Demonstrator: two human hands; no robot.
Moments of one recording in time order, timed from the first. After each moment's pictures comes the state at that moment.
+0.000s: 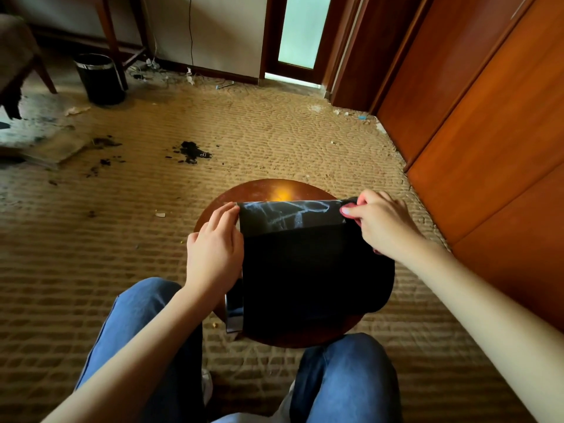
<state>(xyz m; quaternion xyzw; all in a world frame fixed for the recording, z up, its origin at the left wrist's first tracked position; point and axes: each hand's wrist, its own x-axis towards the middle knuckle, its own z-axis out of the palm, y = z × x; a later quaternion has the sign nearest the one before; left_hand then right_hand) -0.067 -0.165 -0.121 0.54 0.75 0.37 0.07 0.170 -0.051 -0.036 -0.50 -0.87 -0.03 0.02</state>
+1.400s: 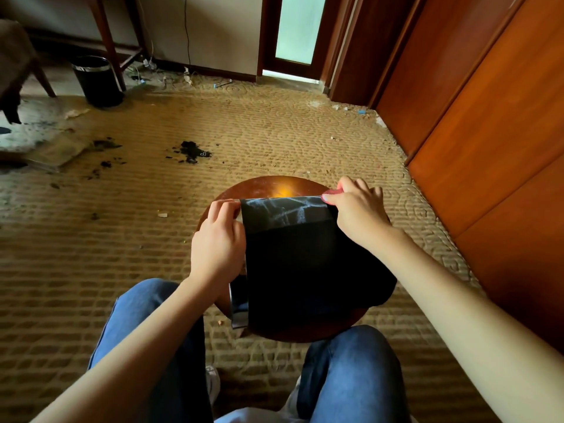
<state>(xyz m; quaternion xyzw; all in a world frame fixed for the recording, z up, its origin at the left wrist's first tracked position) -0.069 -0.162 -0.113 0.53 0.74 0.41 0.09 0.128 -0.047 -0.052 -0.52 -0.85 -0.06 0.03</state>
